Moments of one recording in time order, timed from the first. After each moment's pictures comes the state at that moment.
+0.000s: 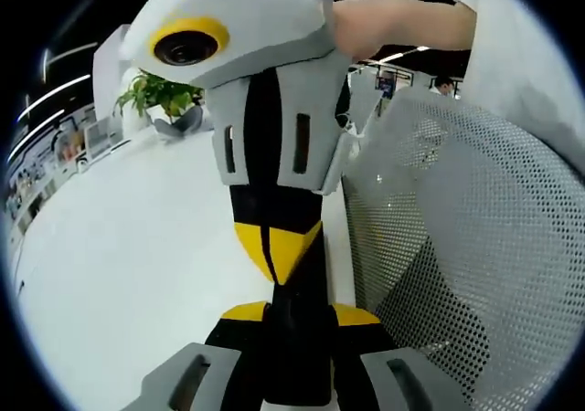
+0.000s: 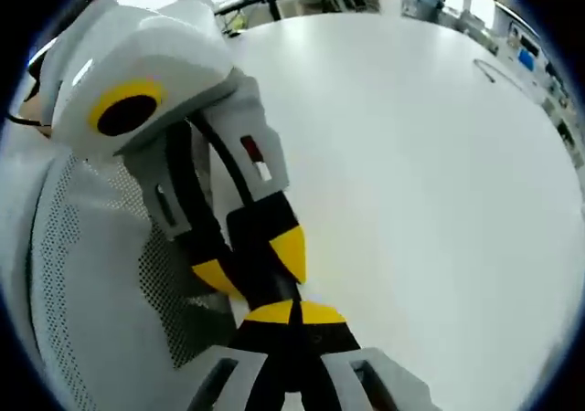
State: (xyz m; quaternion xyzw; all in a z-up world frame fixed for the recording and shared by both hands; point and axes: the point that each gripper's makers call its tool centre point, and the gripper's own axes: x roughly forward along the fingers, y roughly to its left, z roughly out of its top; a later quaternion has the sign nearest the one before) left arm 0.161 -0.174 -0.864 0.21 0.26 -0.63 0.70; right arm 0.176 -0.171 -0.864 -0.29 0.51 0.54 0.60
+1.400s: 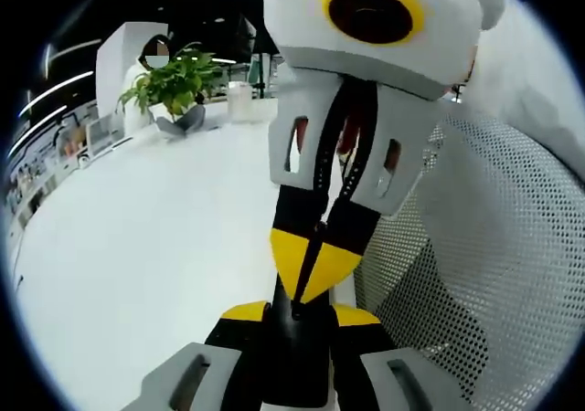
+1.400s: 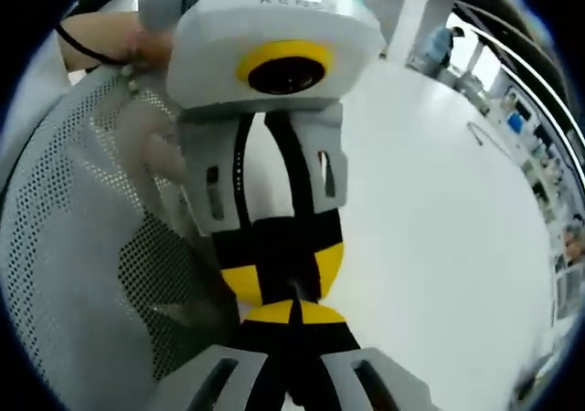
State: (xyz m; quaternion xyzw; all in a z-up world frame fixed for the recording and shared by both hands) left arm 0.162 -0.174 -0.864 0.20 0.26 -0.63 0.70; right arm 0.164 -0.159 -0.860 -0.34 0.38 0.54 0.67
